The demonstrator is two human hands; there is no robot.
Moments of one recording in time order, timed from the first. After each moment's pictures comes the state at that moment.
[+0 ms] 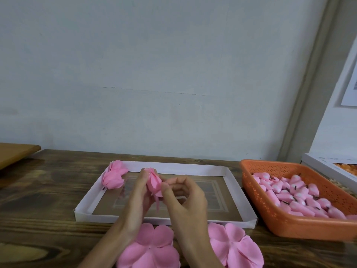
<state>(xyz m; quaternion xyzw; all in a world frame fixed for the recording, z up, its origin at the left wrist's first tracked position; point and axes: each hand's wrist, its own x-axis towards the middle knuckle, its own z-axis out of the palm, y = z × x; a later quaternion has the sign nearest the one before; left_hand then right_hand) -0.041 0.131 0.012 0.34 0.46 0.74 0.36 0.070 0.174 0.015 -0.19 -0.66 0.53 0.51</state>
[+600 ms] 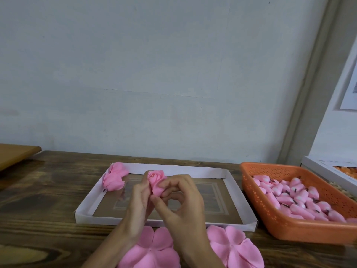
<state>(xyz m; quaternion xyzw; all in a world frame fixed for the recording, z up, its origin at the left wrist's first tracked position) -0.042 0.127 0.003 0.42 0.41 0.74 0.32 0.066 0.181 0.009 -0.10 -0.73 0.41 0.54</state>
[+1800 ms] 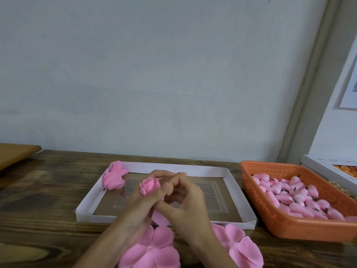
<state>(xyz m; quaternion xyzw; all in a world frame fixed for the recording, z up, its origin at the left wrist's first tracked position) -0.035 0.124 0.010 0.39 0.37 0.76 0.37 0.076 0.187 0.019 -0.07 -0.72 0.51 0.47</state>
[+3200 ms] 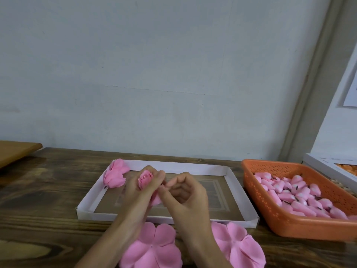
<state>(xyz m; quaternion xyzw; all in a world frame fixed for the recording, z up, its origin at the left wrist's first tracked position) -0.043 0.127 0.010 0.36 0.44 0.78 0.26 0.073 0.176 0.019 -0.15 -0.65 0.57 0.48</state>
